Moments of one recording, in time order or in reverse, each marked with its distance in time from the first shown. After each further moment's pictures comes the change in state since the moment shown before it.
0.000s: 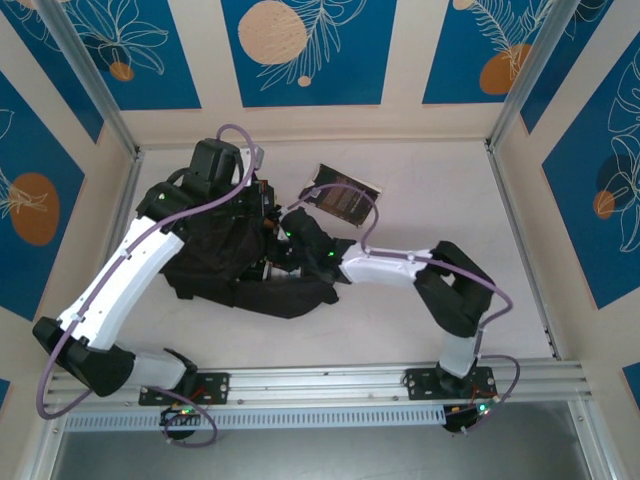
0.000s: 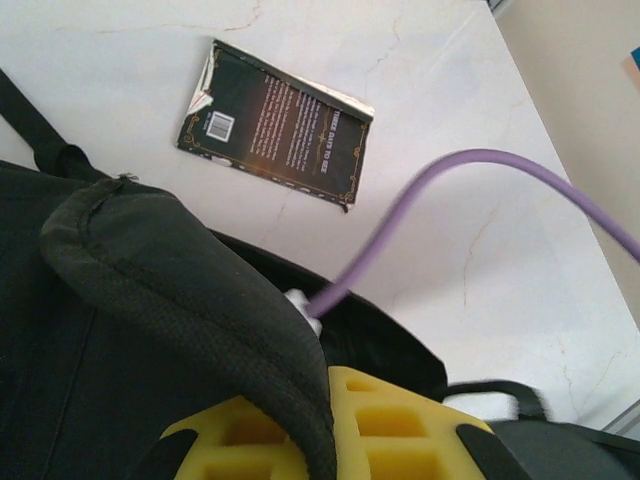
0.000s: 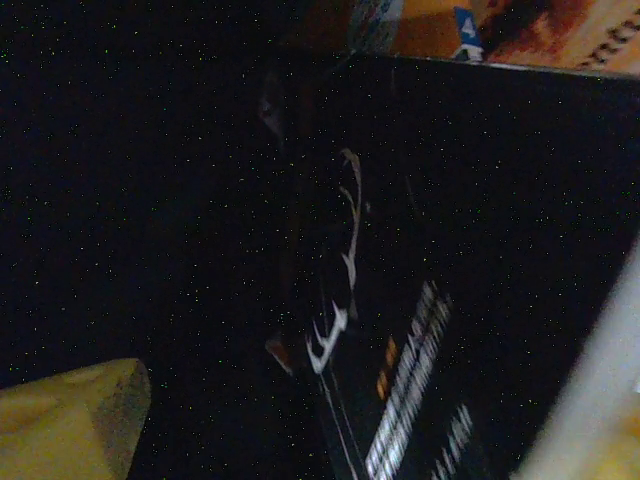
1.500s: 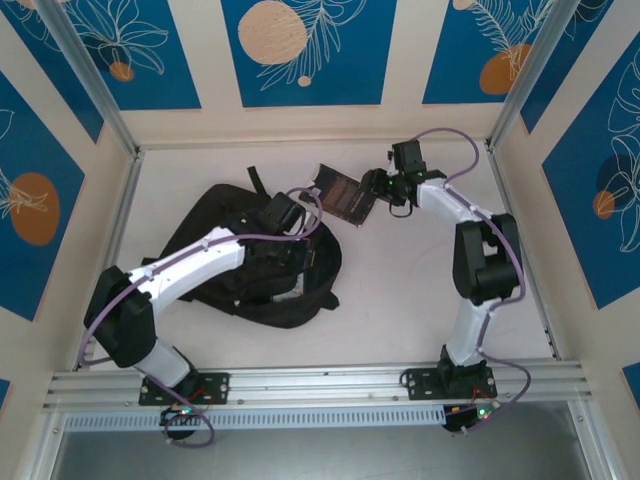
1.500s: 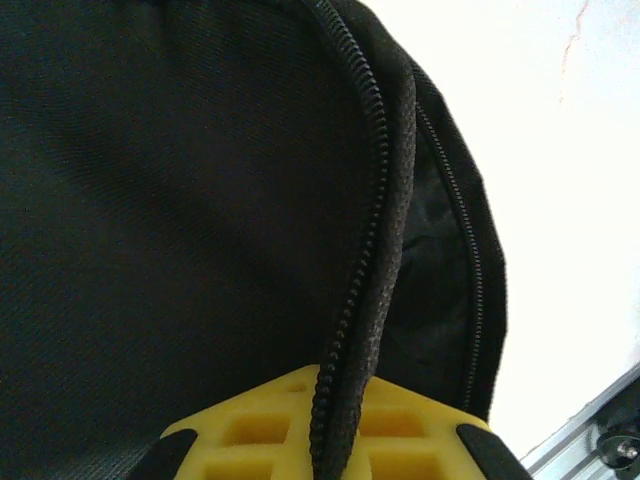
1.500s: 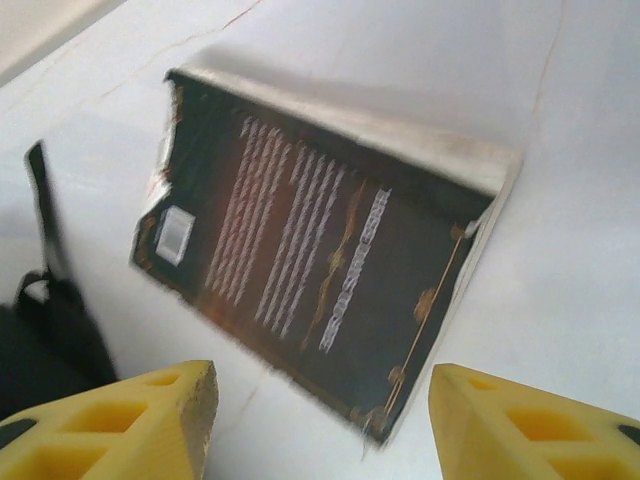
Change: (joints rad) left arm -0.199 0.195 -0.347 0.201 0.041 -0.052; right arm -0.735 0.143 0.317 -0.570 0.026 -0.492
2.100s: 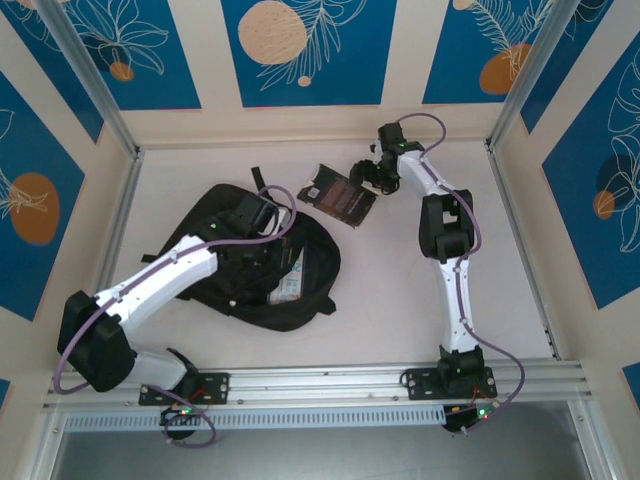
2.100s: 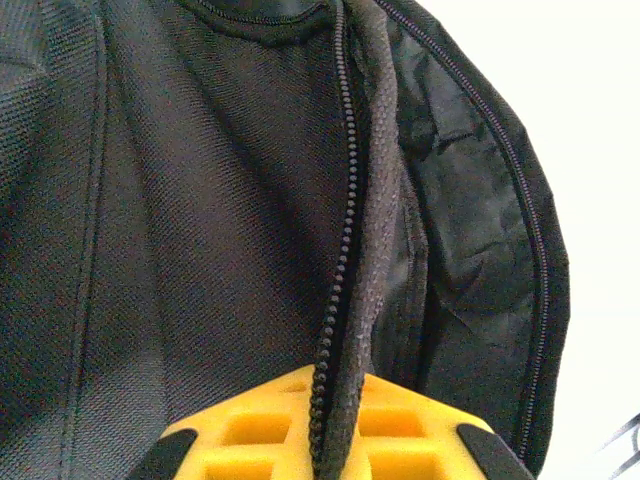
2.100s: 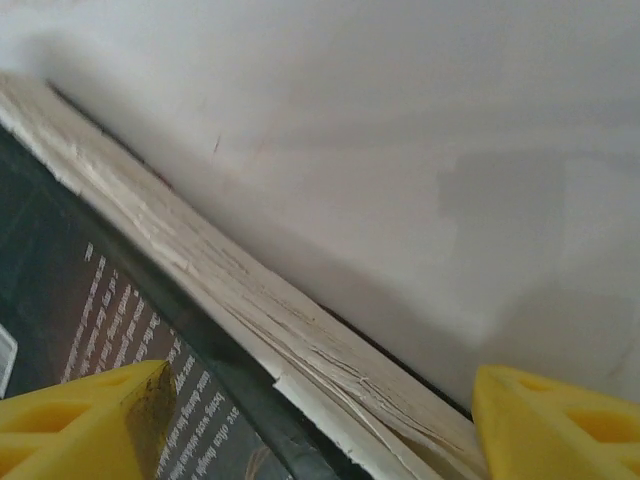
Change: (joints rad) left arm 0.093 -0.161 -0.086 -0.045 -0.034 0.063; right arm -0.013 0.554 0.708 -0.400 -0.074 -0.223
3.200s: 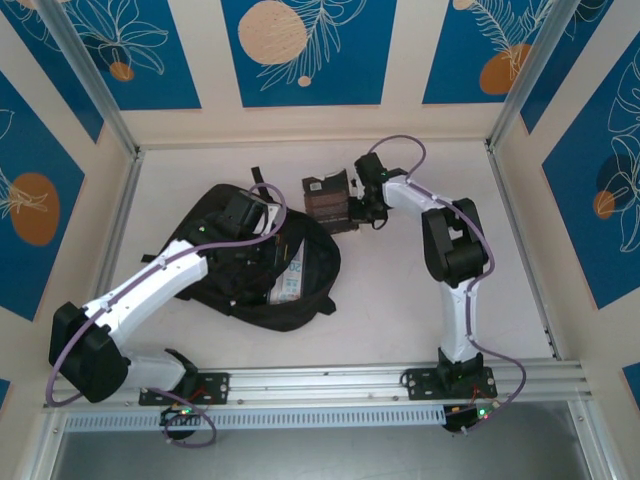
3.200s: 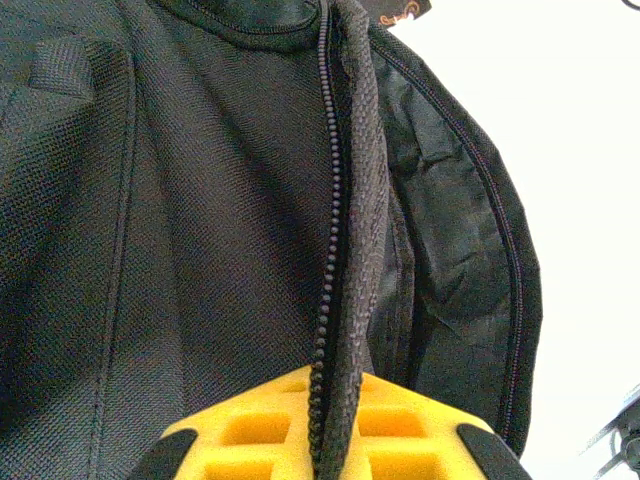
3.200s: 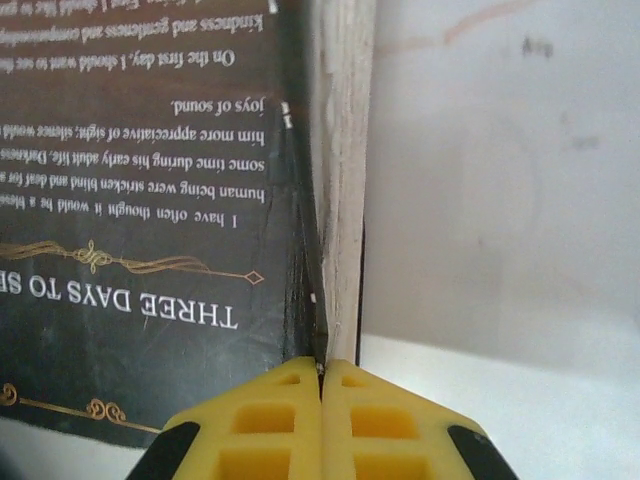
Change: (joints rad) left arm 0.032 -0.063 -0.028 0.028 0.028 0.006; right arm 0.158 -0.377 -0.597 0.109 0.177 -0.060
